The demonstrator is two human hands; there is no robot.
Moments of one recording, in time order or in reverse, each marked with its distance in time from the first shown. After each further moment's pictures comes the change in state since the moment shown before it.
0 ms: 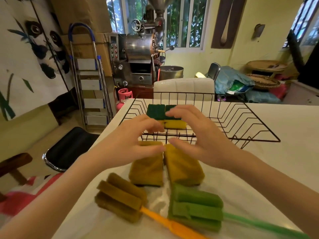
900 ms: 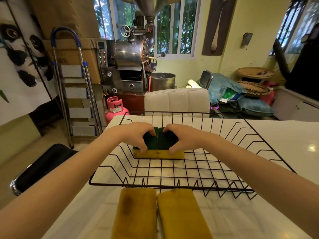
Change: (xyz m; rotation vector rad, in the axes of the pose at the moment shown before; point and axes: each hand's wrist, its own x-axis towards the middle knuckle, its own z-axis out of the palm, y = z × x) left_hand 0.175 -0.106 0.012 0.284 -0.498 -0.174; right_hand 0.111 0.141 0.036 -0.062 -0.538 0.388
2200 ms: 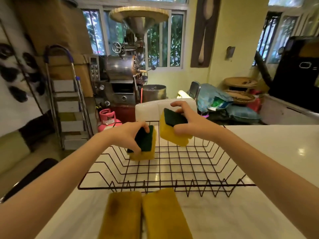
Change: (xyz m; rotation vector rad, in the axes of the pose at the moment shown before) left_hand -0.021 0.030 -0.020 -0.164 0.137 0.051; right_hand -0.068 0.004 -0.055 0.555 0.298 -0.045
